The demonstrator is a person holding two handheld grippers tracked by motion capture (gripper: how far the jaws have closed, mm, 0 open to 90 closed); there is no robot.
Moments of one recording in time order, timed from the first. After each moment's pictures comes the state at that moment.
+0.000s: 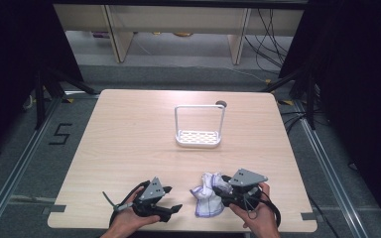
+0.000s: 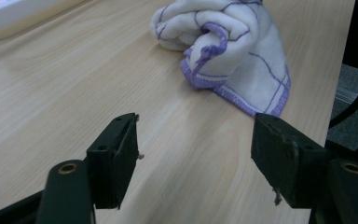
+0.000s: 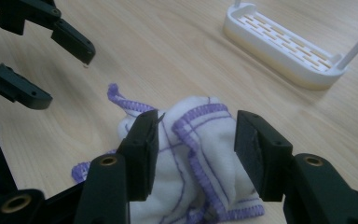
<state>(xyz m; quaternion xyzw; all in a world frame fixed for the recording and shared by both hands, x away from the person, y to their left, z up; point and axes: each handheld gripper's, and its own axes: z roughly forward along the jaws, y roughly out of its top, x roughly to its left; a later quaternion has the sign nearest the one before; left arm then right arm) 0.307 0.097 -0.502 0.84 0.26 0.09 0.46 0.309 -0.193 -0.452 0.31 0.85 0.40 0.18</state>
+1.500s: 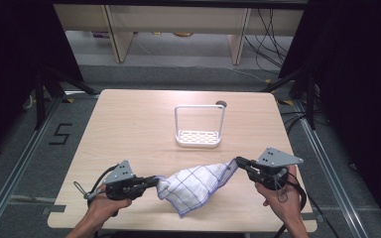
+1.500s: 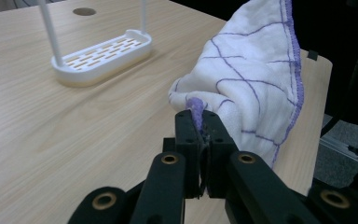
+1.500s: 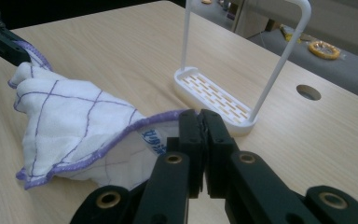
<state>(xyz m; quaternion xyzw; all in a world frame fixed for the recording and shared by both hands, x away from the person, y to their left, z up) 0.322 0.176 -0.458 0.79 0.29 0.09 0.53 0.328 -0.242 -0.388 0.30 0.81 0.45 0.23</state>
